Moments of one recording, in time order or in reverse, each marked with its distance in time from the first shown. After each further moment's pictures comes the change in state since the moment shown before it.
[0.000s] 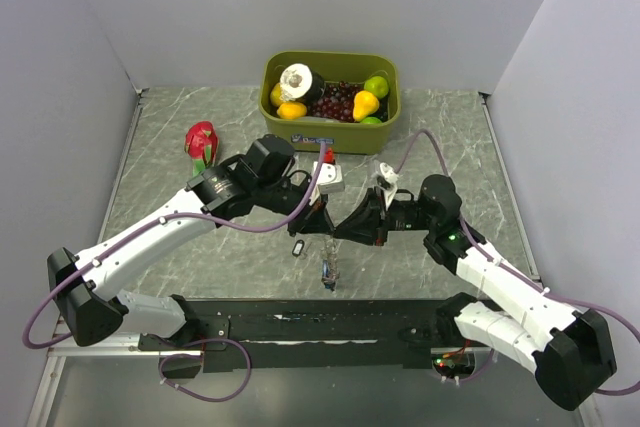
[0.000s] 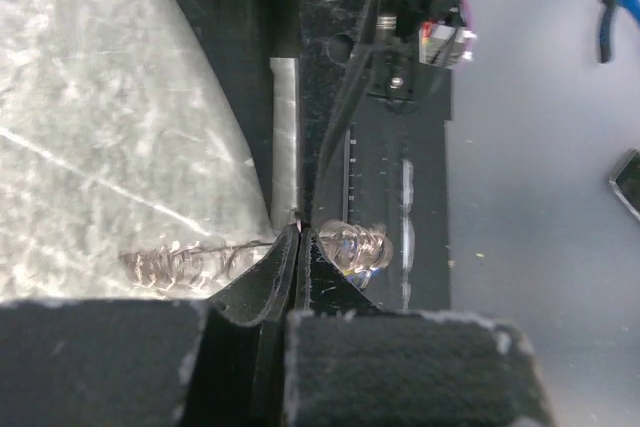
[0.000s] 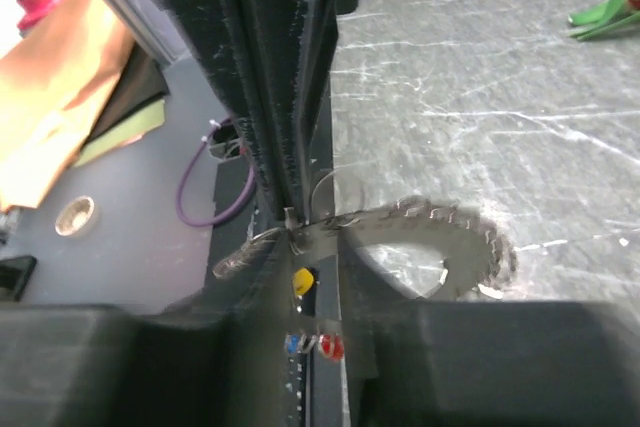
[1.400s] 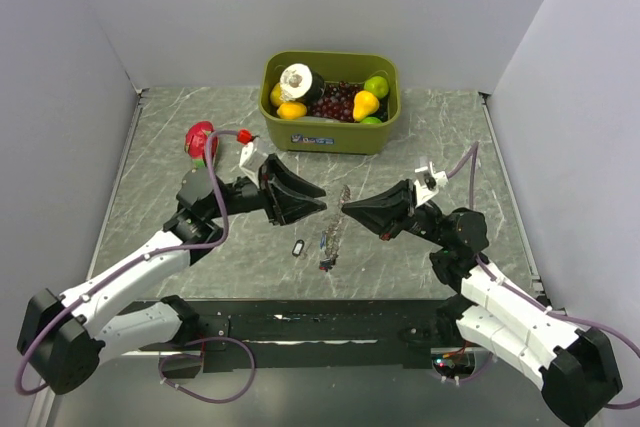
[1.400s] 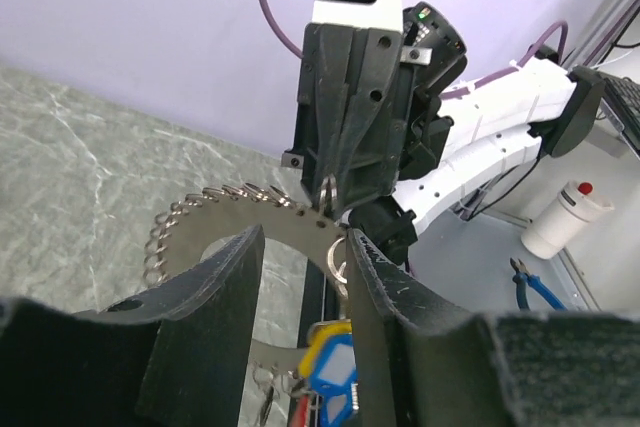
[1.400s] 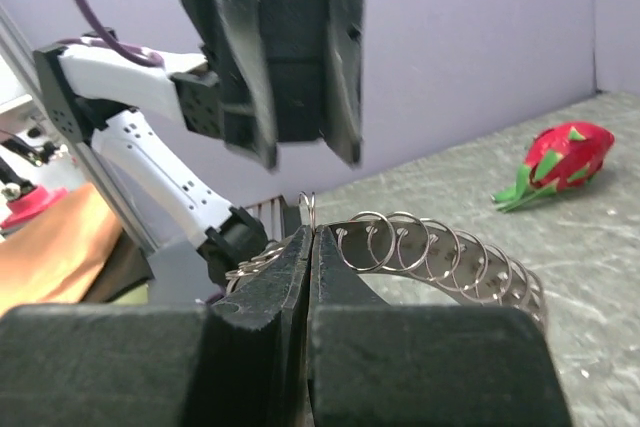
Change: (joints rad) left arm 0.201 -0.292 -0.578 1.218 0.065 -0.723; right arm 0.013 -0.137 -0.179 0.598 0.322 0.396
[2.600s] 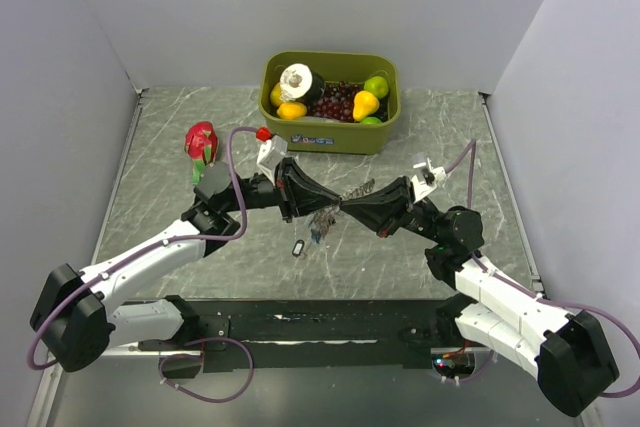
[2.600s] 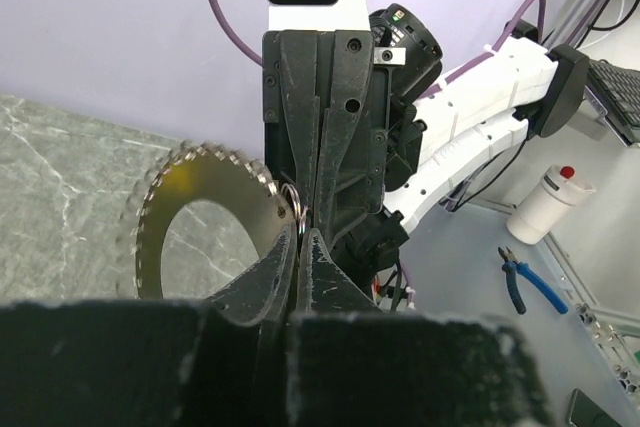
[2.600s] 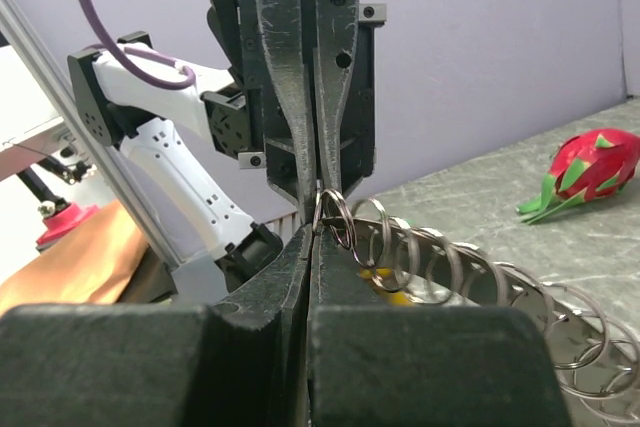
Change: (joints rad) left arm -0.058 0.142 0.047 0.110 0.036 0.000; right arm 0.000 0.095 -0.016 0.173 -0.007 0.104
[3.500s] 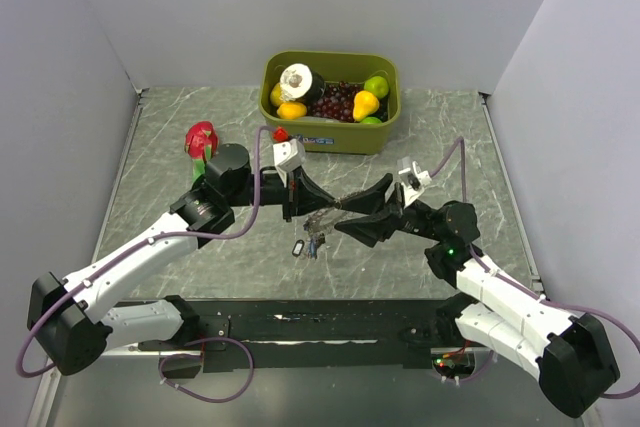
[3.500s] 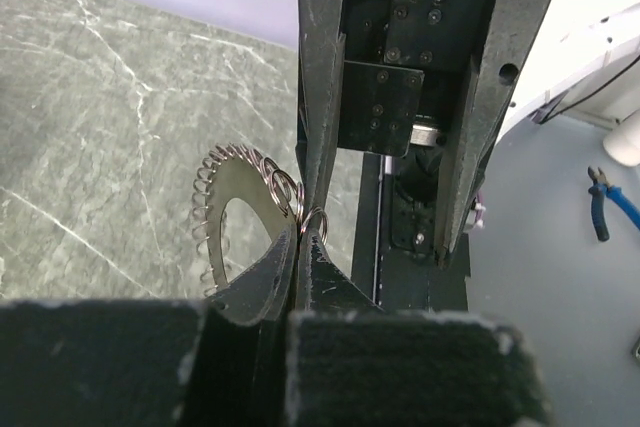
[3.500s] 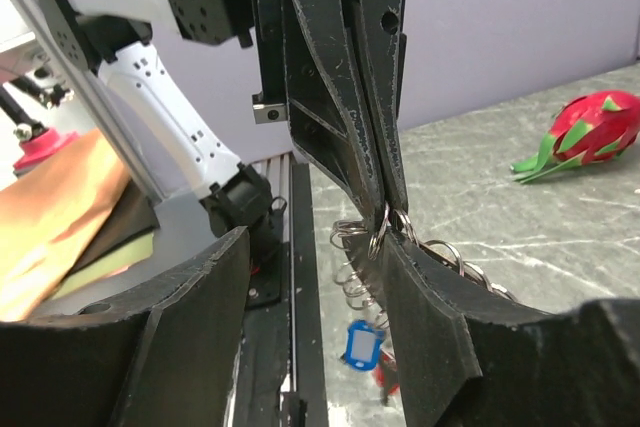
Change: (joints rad) left arm -0.008 -0.021 0.179 -0.591 -0.060 0.357; right arm 0.003 -0.010 0.035 -0.177 -0.101 -0.165
